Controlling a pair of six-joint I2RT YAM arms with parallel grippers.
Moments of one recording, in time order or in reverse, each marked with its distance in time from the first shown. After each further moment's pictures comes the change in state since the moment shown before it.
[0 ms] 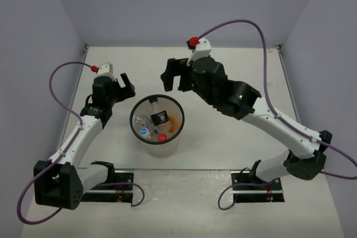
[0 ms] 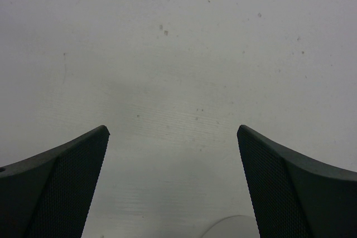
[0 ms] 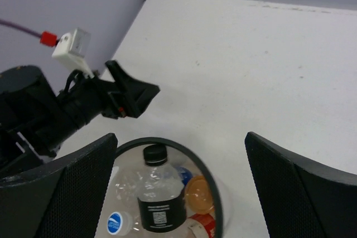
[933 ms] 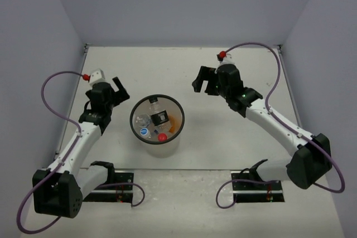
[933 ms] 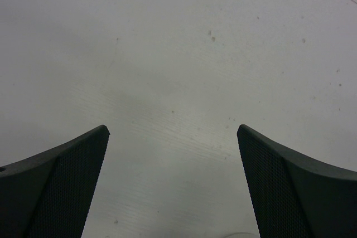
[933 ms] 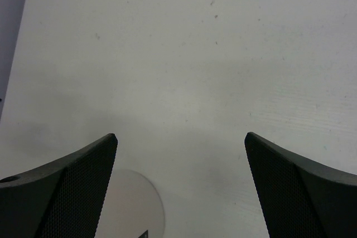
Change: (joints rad) left arm 0.008 -0.081 -0.070 -0.032 -0.187 -0.097; right arm -0.491 -0.138 -0.618 0.311 -0.328 0.070
